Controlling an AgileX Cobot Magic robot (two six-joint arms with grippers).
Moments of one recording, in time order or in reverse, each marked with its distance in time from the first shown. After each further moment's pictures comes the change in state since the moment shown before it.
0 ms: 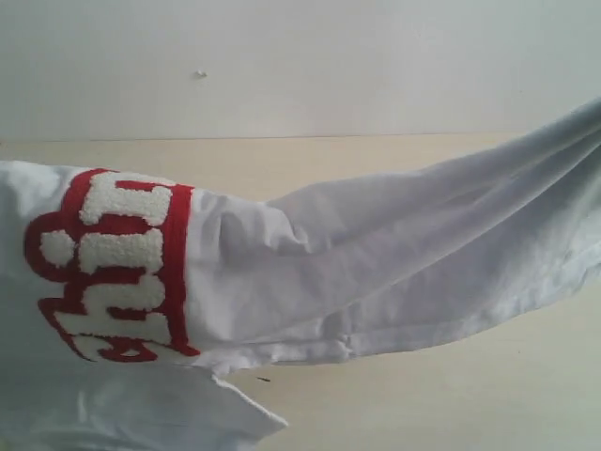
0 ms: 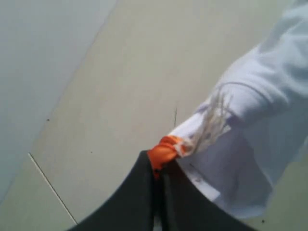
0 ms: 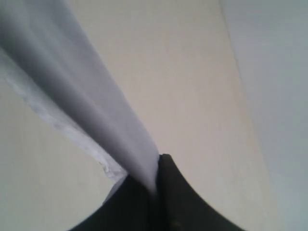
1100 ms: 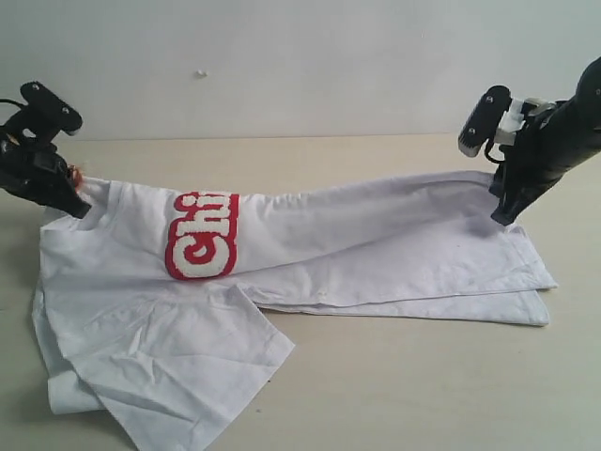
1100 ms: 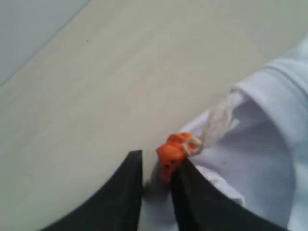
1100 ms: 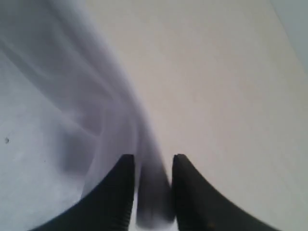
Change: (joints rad) left arm 0.091 1.090 0.008 0.016 -1.110 -0.240; right arm 0.008 0.872 0.000 -0.124 -0.874 0.278
